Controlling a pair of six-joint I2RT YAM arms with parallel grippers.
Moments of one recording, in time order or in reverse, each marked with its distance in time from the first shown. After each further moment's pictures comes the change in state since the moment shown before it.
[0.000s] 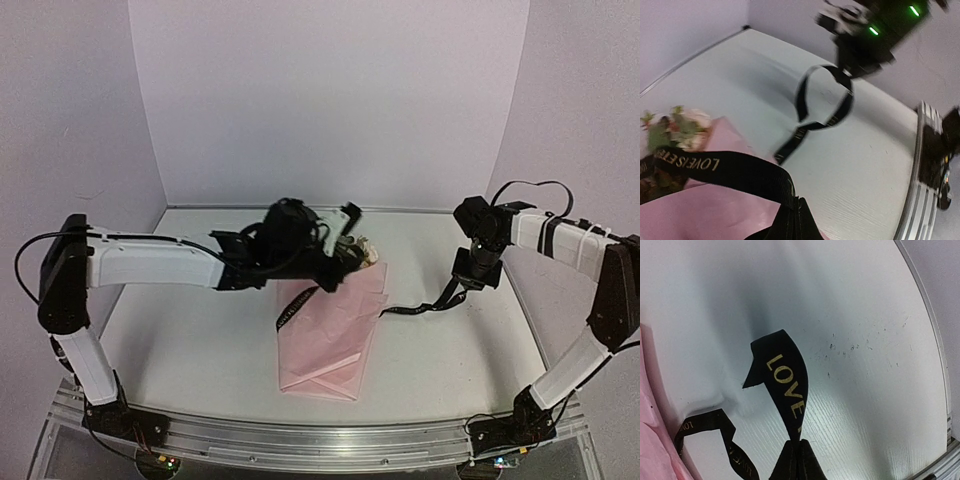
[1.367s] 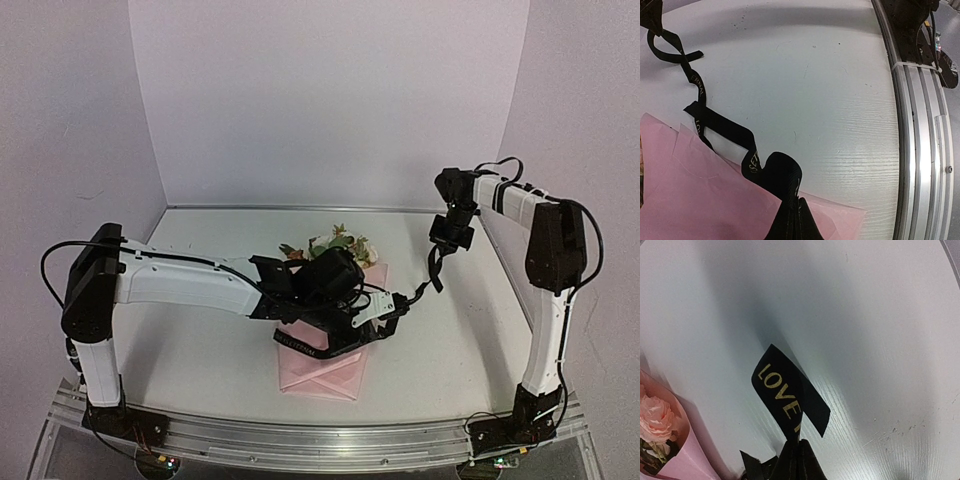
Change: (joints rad) left arm -0.146 0.113 0.099 -0.314 0.110 0.431; right arm -0.094 0.535 0.631 -0.094 -0.120 -0.065
